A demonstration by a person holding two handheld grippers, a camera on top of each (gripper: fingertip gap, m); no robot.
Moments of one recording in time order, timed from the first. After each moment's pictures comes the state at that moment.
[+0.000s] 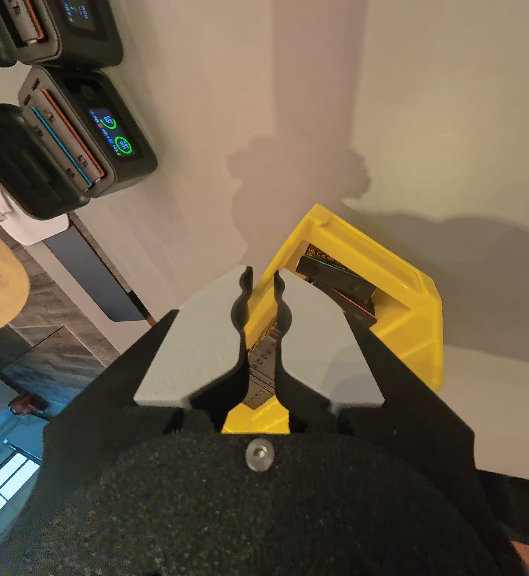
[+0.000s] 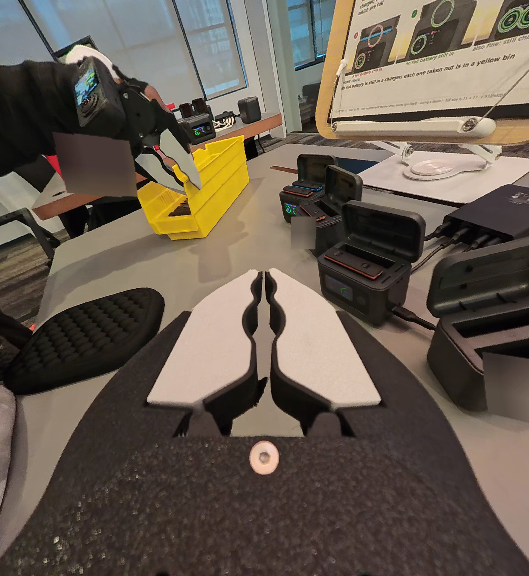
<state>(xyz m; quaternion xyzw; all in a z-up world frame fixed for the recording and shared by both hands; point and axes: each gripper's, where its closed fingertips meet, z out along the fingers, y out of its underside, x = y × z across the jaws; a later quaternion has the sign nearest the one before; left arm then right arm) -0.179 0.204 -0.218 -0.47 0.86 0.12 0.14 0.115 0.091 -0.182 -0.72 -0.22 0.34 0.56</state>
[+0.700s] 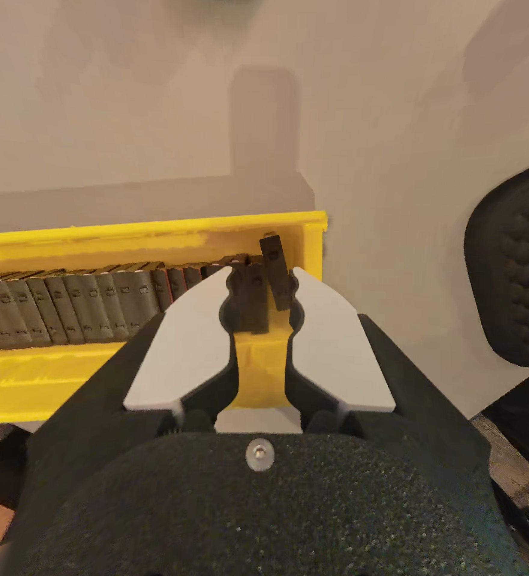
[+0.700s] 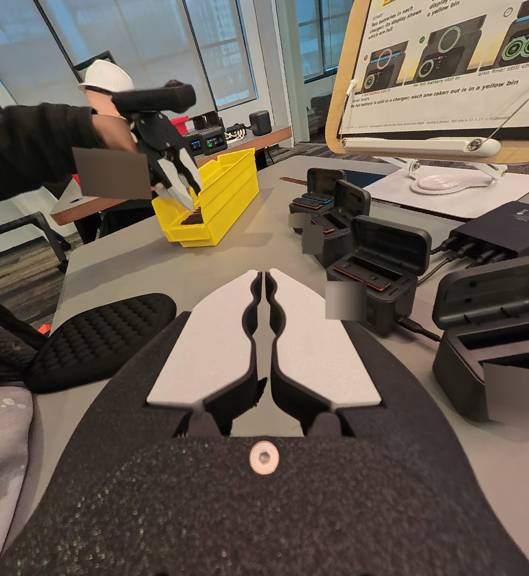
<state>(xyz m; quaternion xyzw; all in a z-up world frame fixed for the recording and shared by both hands) -0.210 0.196 -0.228 -0.84 0.53 -0.06 0.11 0.113 0.083 -0.168 -0.71 -0.23 0.35 0.57</state>
